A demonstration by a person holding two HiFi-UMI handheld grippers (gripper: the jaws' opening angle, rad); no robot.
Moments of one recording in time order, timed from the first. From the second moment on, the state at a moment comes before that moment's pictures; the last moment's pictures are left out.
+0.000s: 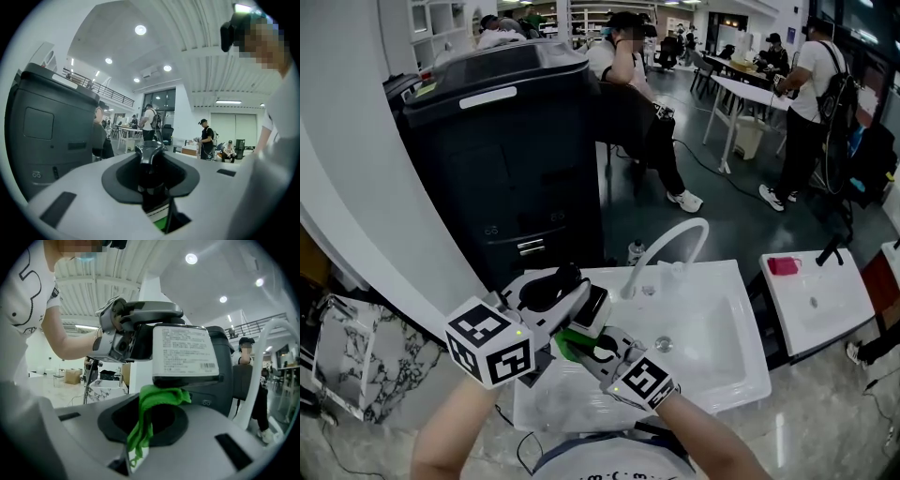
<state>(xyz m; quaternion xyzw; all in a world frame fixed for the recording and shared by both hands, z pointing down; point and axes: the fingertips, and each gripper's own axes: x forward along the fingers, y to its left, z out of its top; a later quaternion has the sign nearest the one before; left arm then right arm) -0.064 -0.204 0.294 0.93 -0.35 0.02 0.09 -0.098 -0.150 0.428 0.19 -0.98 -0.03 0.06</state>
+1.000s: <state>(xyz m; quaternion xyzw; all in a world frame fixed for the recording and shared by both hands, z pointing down) -0.093 -0.226 0.389 0.89 -0.42 0.13 0.10 -0.019 -0.157 0.457 0.28 -0.95 -0.03 0.14</state>
